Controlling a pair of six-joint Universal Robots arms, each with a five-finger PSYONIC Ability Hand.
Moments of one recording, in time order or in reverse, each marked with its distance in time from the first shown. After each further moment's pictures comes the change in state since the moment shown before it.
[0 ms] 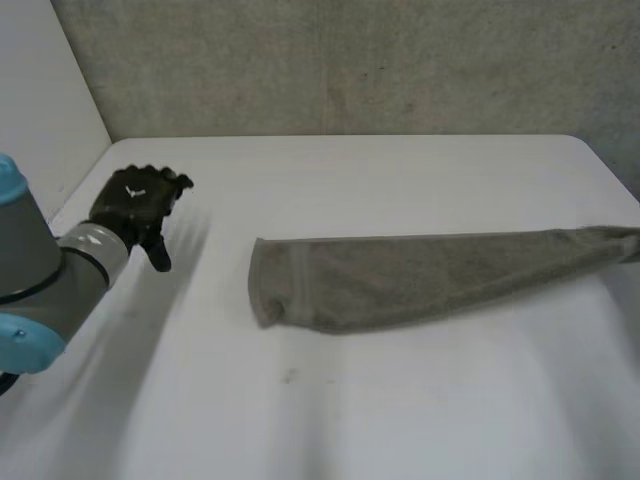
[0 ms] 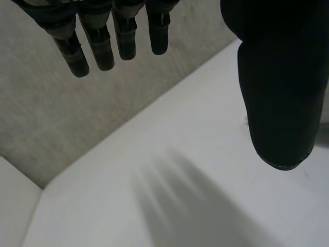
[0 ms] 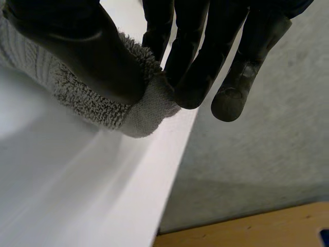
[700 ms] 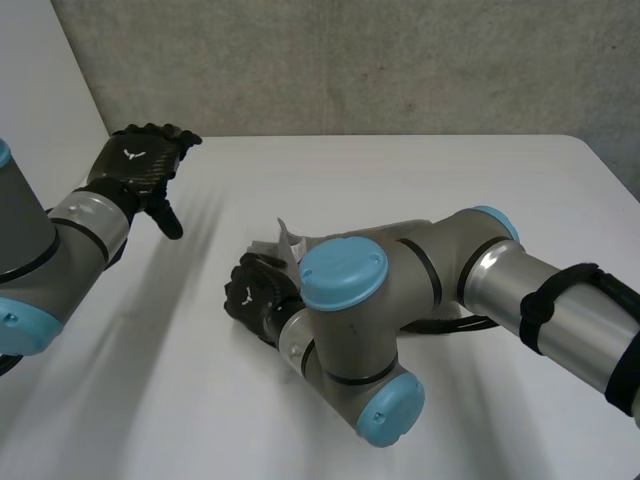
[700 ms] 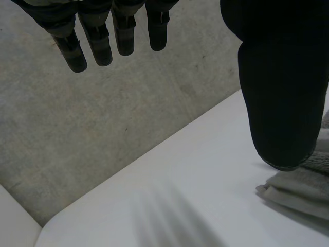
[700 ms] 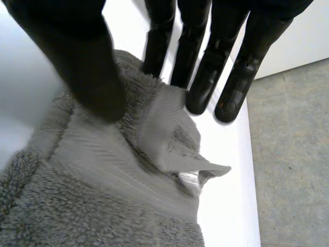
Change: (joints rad) left arm -0.047 0.051 0.071 -0.014 -0.005 -0.111; right arm 1.142 0.440 -0.486 0.093 0.147 -0.226; left_hand -0.043 -0.045 -0.041 -0.047 -0.030; right_hand -0.574 -0.580 -0.556 -0.575 -0.587
